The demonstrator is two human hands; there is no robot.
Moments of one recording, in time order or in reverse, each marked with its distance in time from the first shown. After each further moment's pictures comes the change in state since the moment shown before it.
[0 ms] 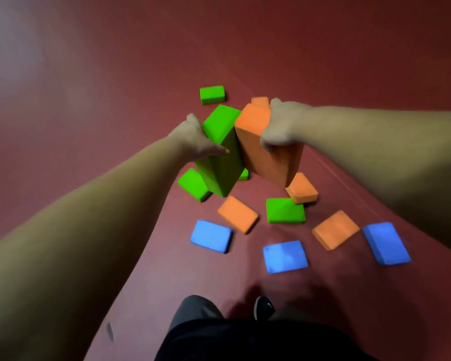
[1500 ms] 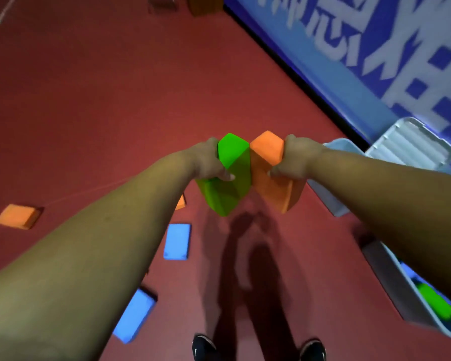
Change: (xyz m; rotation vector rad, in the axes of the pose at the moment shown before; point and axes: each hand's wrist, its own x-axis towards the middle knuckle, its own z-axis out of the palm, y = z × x) left_hand -0.364 0.197 0.161 0.586 -0.759 1.301; right_hand -0.554 0.110 0.185 0.558 0.321 1.286
